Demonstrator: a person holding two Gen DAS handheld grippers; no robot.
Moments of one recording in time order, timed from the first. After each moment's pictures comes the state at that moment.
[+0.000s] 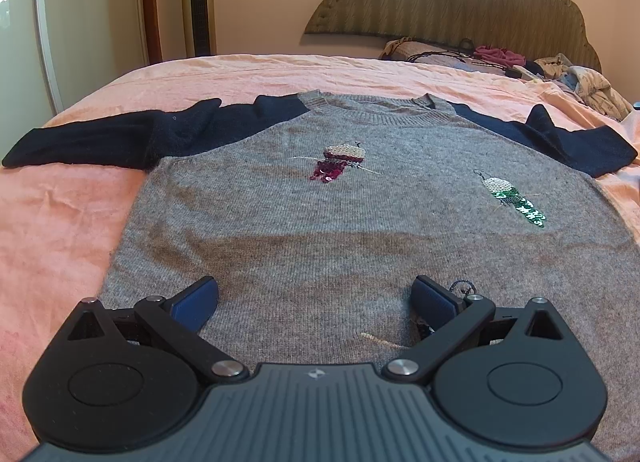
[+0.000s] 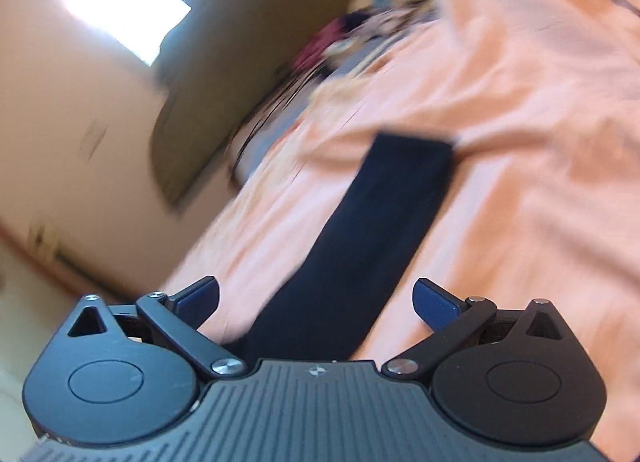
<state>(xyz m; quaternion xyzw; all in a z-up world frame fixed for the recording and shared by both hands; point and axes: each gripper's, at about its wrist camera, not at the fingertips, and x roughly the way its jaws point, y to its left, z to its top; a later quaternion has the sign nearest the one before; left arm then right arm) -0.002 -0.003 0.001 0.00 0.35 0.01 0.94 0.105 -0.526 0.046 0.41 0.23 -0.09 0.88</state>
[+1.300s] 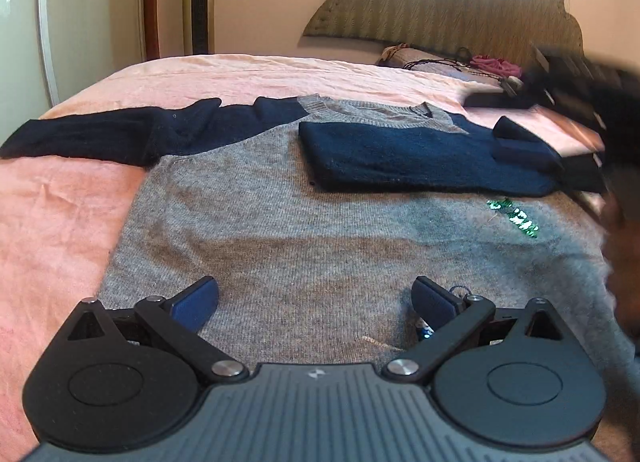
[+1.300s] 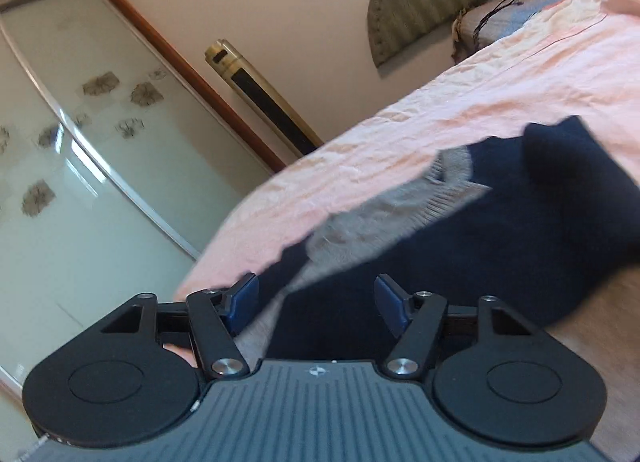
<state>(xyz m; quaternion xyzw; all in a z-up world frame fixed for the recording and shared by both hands) -0.004 0.012 0.006 -0.04 0.34 -0.01 0.94 0.071 -0.217 0.042 0.28 0.28 0.24 0.89</state>
